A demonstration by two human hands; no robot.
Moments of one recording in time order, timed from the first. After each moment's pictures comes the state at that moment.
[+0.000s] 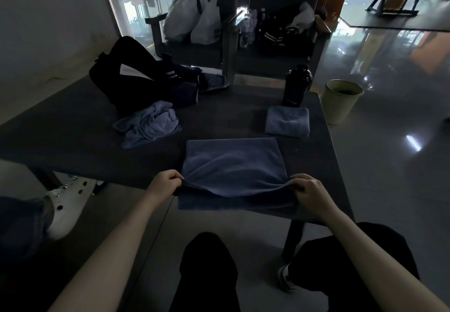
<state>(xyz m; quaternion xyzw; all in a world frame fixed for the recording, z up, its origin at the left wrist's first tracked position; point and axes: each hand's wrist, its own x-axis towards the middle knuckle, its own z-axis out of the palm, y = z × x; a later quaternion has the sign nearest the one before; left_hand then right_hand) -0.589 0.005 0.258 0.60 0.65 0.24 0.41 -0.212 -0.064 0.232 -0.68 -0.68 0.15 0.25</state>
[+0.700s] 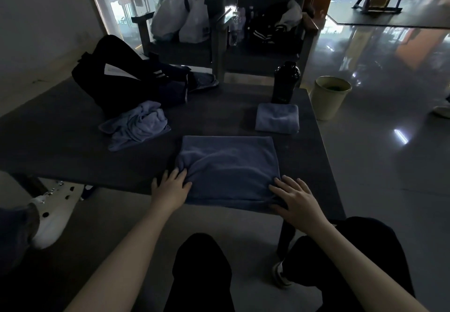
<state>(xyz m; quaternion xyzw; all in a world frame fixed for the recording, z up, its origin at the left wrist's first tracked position) -0.548 0.011 0.226 0.72 0.67 -0.05 0.15 -0.226 -0.091 0.210 -0.64 -0.76 -0.06 0.10</state>
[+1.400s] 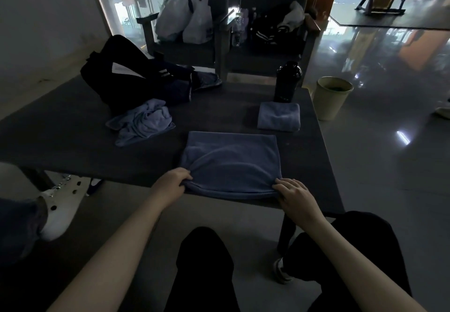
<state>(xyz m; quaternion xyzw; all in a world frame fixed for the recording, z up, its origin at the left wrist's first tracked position) -0.575 0.003 0.237 0.80 0.55 0.11 0.19 -0.234 -0.094 0.206 -0.62 -0.76 -0.05 0.19</state>
